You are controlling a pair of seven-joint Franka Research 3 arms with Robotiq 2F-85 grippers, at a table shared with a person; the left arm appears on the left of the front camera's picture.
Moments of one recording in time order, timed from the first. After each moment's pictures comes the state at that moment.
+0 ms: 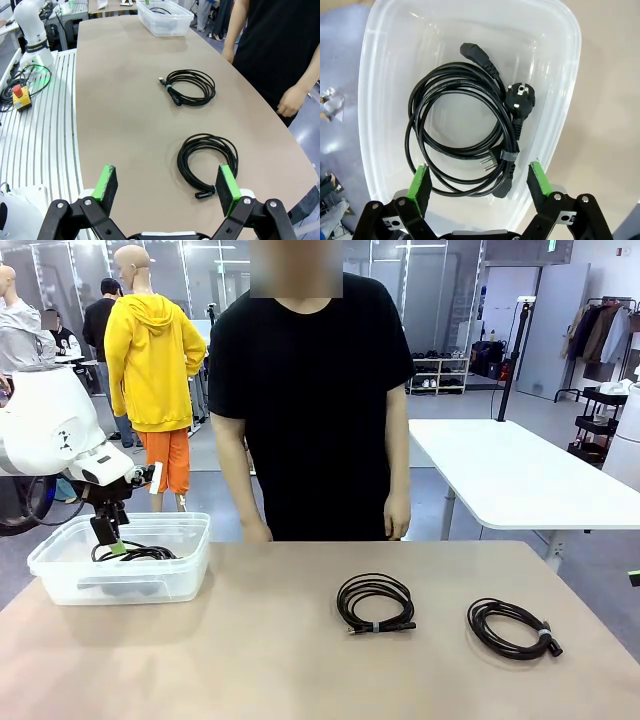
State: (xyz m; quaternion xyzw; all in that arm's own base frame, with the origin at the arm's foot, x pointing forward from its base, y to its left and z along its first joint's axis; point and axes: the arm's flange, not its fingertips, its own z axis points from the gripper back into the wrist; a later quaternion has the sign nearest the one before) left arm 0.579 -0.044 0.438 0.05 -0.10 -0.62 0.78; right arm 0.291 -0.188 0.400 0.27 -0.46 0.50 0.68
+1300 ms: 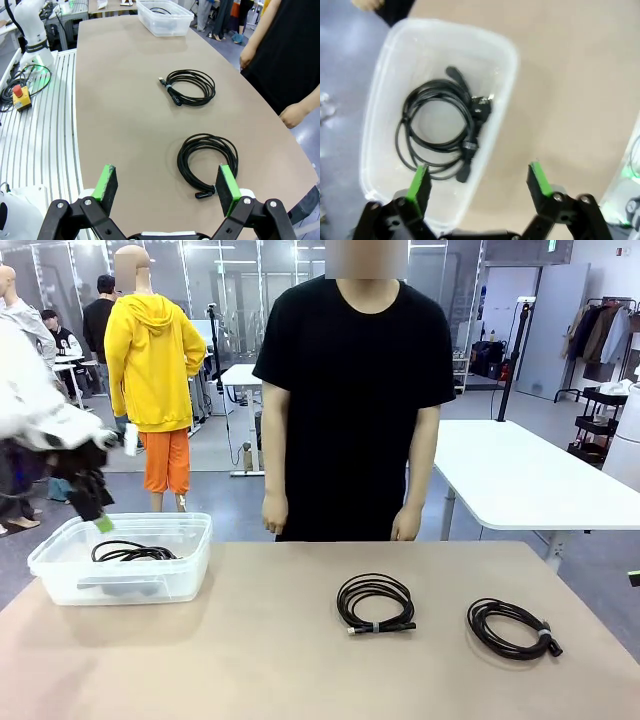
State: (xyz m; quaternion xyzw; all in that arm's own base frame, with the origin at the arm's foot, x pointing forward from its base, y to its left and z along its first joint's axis) left arm 0.516 -0.023 0.517 -0.03 -0.17 -0.57 0.81; right arm 0.292 -0.188 0.400 0.27 -0.46 0.50 0.68
